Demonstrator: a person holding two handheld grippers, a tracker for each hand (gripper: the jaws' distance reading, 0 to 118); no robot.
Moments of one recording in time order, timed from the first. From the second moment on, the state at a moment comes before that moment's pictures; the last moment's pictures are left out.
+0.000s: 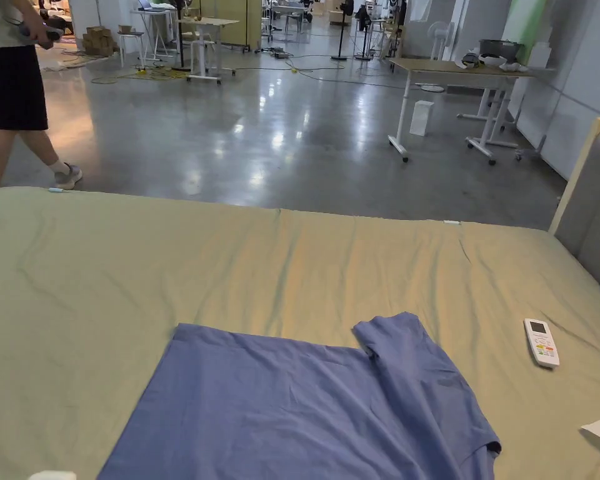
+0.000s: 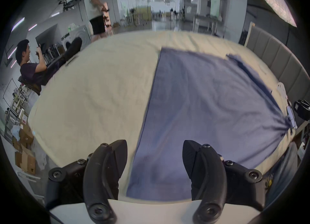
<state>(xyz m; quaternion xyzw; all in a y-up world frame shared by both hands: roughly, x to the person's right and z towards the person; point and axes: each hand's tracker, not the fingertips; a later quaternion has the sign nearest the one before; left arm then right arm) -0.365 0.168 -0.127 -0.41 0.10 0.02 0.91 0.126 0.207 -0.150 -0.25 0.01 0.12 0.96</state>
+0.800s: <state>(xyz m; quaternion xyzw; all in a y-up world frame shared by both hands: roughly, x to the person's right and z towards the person) -0.288 0.250 -0.182 -0.17 0.07 0.01 0.98 0.046 0.259 -0.220 -0.06 0.04 0.06 1.00</state>
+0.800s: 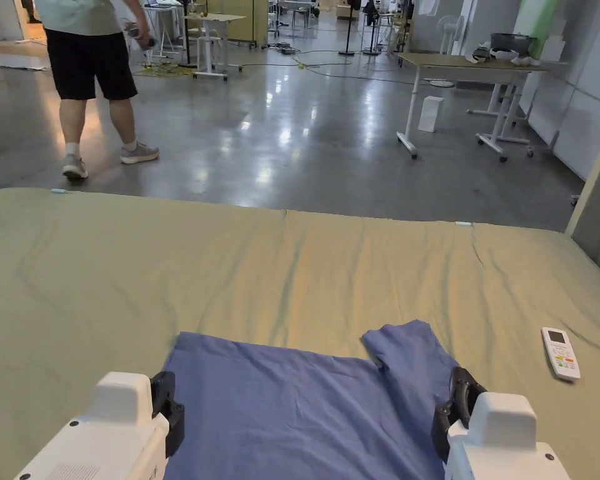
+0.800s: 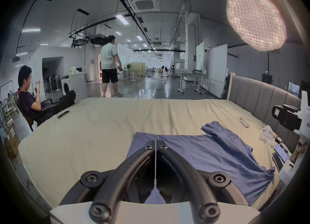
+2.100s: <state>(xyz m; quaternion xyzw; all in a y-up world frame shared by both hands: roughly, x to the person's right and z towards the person) -0.362 0.104 -0.527 -0.47 0.02 -0.11 0.87 0.100 0.149 -0.336 -0.25 0.01 0.07 0.97</state>
